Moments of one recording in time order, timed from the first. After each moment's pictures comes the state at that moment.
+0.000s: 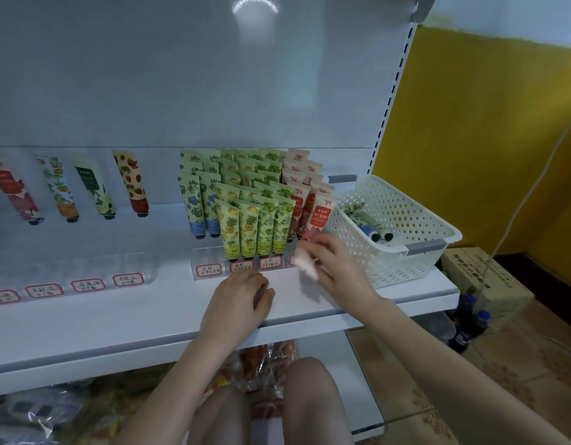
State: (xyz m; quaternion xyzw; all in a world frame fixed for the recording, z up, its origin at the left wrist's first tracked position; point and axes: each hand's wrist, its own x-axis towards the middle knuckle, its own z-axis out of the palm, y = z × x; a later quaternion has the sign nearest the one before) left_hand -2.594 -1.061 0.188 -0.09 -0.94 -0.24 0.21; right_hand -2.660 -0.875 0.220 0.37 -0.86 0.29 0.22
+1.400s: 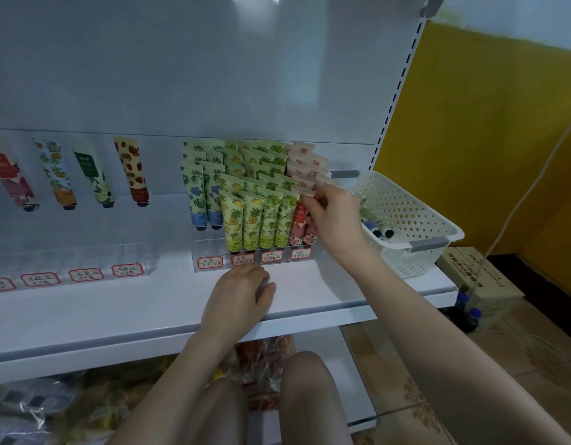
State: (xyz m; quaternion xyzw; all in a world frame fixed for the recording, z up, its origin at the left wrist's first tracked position) left_hand -2.599 -1.065 0.182 -0.10 -0.94 -0.25 0.21; right_hand -2.678 -0.918 0.290 0.16 -0.88 0.38 0.24
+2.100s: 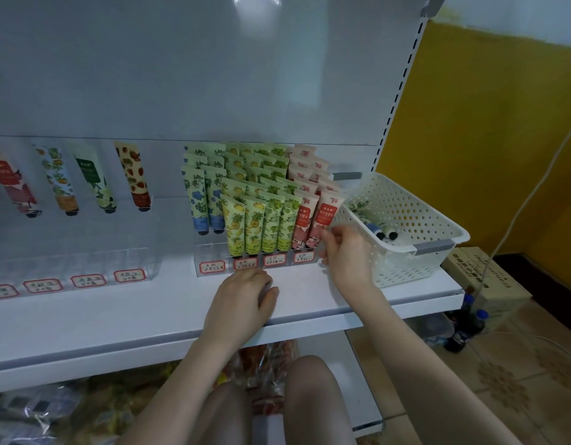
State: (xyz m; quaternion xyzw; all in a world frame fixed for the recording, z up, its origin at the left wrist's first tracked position) left_hand -2.597 -1.063 0.183 -0.09 -0.94 -0.25 0.22; right_hand -2.668 -0.902 0.236 0.05 -0.86 0.49 0.16
